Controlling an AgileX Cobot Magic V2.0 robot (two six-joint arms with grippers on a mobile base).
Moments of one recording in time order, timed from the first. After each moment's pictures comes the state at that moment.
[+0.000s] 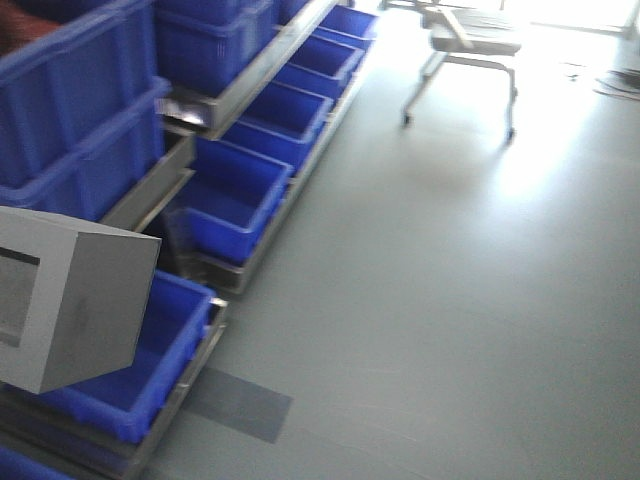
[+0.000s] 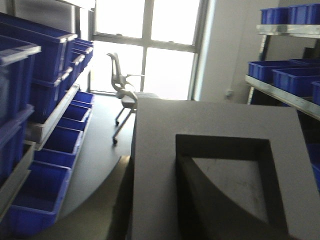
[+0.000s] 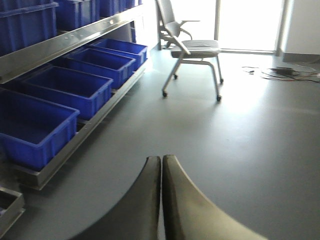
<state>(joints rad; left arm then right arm) -0.38 0.43 -0.40 -0.26 0.04 0.05 -0.08 -0.01 0.03 0.01 0.22 0.01</state>
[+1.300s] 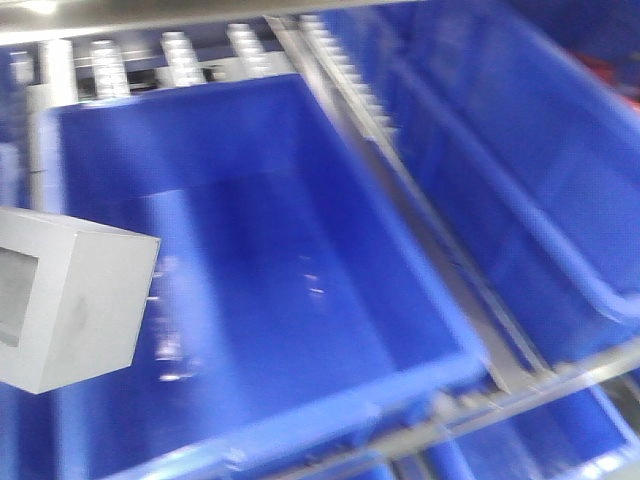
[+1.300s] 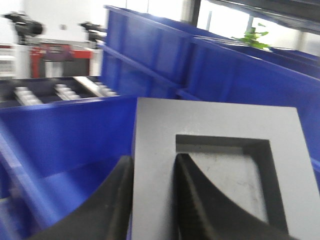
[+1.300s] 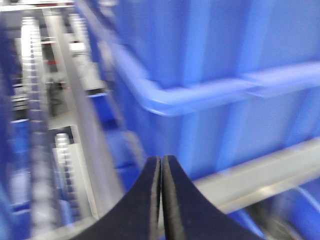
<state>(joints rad) -0.38 0.43 -0.40 -0.26 0.04 0.05 -0.08 -0.01 0.03 0.01 0.22 0.01</state>
